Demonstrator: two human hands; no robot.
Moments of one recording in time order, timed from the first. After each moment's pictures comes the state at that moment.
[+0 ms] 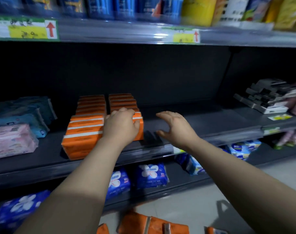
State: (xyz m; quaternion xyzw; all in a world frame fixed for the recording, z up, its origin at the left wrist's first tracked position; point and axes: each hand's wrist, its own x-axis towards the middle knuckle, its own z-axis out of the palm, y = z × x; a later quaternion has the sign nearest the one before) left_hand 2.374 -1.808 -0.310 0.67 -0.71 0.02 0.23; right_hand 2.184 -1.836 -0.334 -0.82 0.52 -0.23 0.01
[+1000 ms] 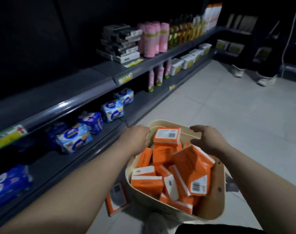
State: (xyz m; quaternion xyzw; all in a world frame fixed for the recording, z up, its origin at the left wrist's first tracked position) left_hand 1.896 -1.717 -0.459 0.29 -0.95 -0.09 0.00; right_hand 1.712 -1.552 -0.434 -0.41 0.89 -0.14 0.14
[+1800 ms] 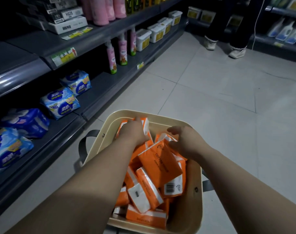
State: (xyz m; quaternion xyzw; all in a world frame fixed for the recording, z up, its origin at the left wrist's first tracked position) left_hand 1.731 -1.709 -0.561 0.35 -0.91 -0.19 -0.08; right_hand 1.661 -1.543 -0.497 -0.36 0.91 -0.12 0.18
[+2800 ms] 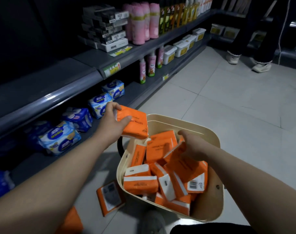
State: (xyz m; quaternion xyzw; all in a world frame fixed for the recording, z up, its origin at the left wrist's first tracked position) left_hand 1.902 -1.756 -0.466 0.42 -0.73 -0.47 0.26; right_hand 1.716 -1.569 -0.474 -0.42 0.87 -0.03 0.25
